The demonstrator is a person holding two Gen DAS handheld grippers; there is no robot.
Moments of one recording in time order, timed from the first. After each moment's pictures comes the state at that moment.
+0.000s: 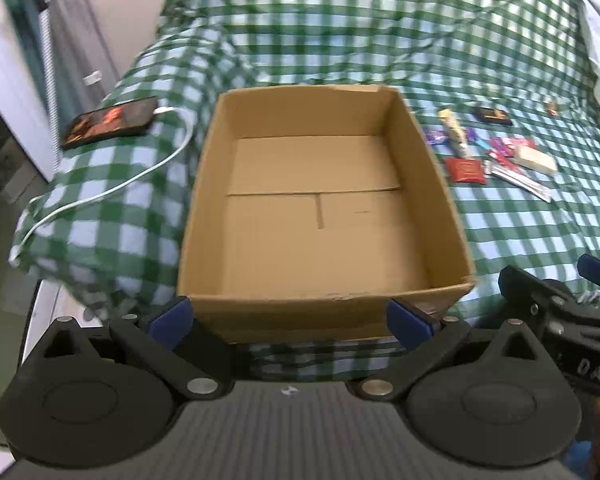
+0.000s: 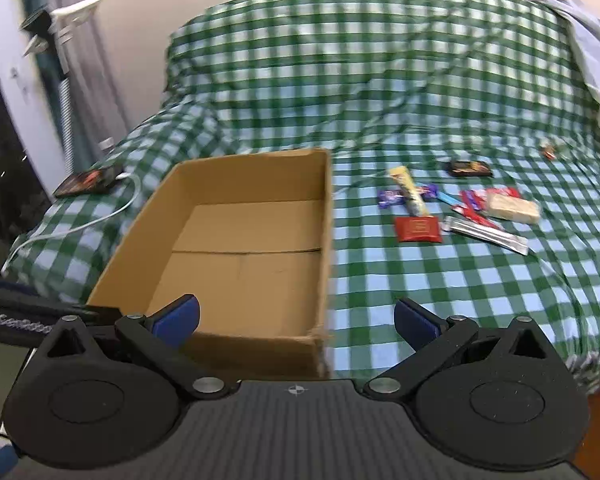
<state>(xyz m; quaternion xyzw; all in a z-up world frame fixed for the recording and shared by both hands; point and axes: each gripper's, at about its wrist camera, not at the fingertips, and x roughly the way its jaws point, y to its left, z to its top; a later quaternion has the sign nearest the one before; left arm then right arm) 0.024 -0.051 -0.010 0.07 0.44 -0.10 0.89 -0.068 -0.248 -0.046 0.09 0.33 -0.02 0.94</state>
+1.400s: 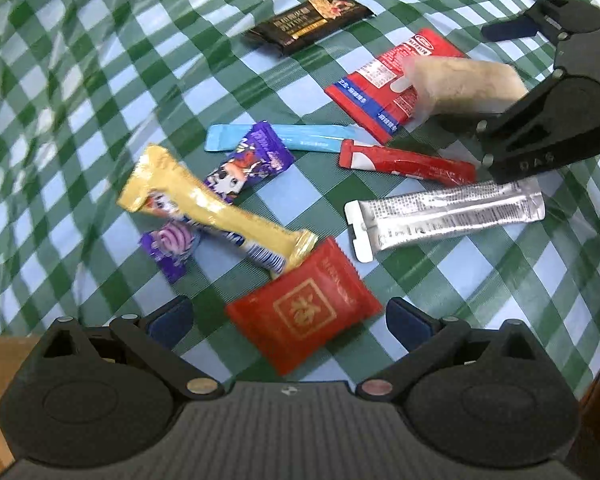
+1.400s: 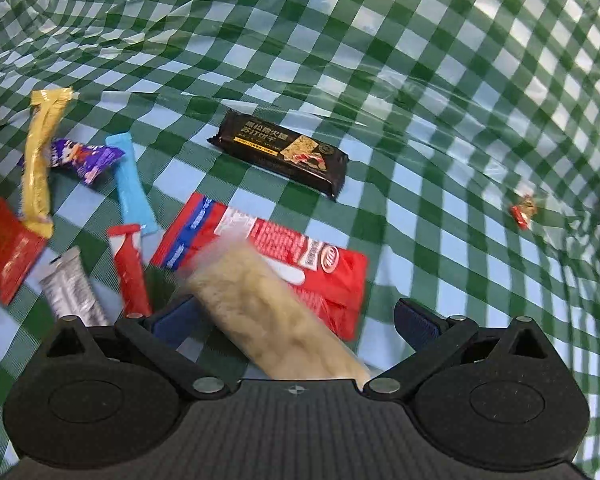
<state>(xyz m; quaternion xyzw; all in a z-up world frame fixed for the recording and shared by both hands) 0.305 -0.422 -0.200 0.32 0.53 -0.31 0.72 0.232 -0.632 -0.216 -0.13 0.45 -0.02 0.89</state>
